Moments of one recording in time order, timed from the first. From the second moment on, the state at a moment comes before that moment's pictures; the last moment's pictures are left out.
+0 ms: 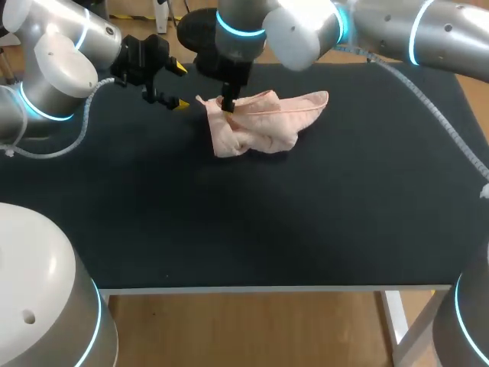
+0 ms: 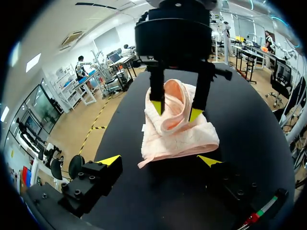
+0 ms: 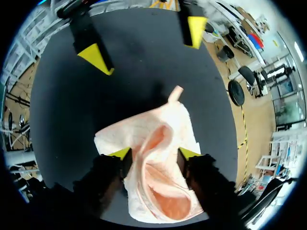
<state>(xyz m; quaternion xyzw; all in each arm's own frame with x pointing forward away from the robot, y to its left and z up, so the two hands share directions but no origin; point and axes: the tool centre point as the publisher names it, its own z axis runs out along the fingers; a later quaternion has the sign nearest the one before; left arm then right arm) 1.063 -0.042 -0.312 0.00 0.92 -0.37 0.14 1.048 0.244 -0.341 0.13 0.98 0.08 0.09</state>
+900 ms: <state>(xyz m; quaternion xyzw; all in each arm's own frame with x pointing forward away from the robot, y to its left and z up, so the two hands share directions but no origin) 1.063 -0.042 -0.312 0.00 0.92 -0.37 0.14 1.129 0.072 -0.271 0.44 0.86 0.24 -0.09</state>
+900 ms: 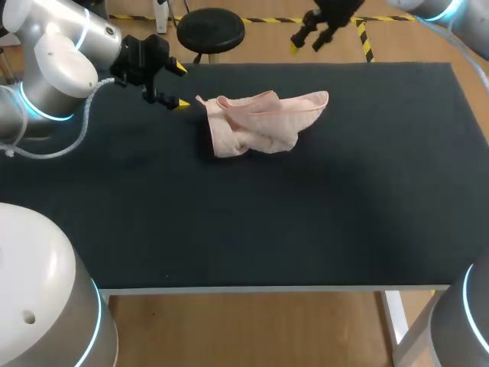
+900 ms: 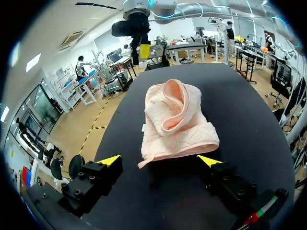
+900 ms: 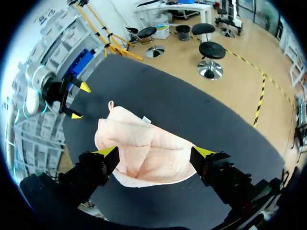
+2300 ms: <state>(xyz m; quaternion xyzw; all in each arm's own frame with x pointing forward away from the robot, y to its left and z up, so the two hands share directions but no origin) 1.063 -0.042 -0.312 0.00 0.92 -0.37 0.14 1.086 0.044 -0.390 0.74 0.53 0.20 -0.36</state>
